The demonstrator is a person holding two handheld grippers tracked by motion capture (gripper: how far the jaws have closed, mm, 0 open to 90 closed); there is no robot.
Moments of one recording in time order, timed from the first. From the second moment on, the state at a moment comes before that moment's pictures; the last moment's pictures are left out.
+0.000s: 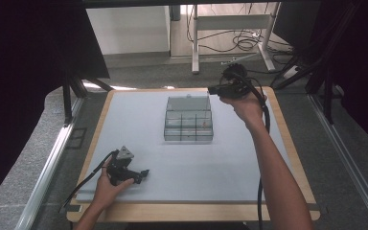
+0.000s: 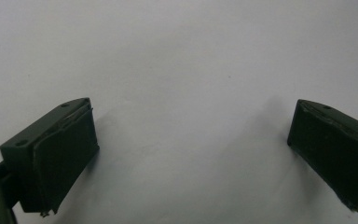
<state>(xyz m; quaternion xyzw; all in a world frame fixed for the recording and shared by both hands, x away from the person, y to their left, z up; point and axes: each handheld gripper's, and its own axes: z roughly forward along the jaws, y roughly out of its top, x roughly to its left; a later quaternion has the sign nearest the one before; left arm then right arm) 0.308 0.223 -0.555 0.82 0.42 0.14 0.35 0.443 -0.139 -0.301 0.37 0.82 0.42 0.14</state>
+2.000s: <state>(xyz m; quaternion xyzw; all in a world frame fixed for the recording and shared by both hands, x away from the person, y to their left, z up) 0.309 0.223 -0.554 0.83 0.42 0.14 0.34 0.513 -0.110 -0.462 0.45 0.84 0.29 0.10</state>
